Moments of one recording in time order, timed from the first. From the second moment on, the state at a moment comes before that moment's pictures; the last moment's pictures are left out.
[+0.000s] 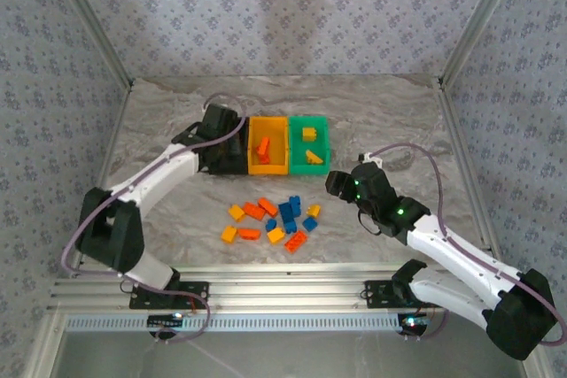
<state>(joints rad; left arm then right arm) -0.45 1.59 1.19 -0.48 -0.26 -0.44 0.65 0.93 0.61 -0.35 0.23 0.75</state>
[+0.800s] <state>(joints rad) -0.57 1.35 1.14 -0.43 -0.14 -0.49 0.68 1.02 0.59 -0.36 0.14 0.78</state>
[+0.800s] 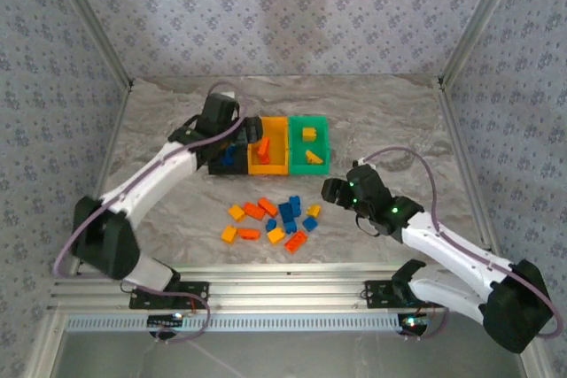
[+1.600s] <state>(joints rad) -0.81 0.78 0.59 -0.43 -0.23 -0.73 0.83 1.50 0.69 -0.26 0.17 1.00</state>
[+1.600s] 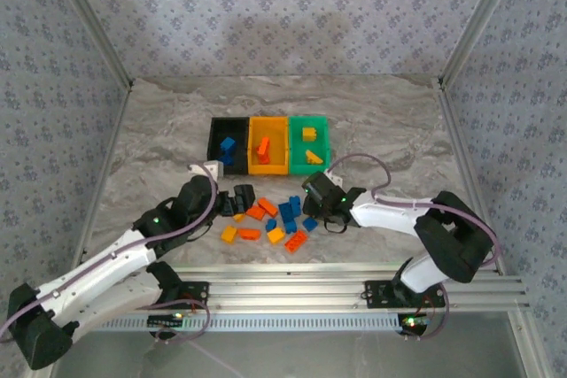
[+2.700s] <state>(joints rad) -0.81 0.64 0.53 -0.58 -0.27 -0.81 0.59 1.91 1.45 -0.46 0.27 0.57</state>
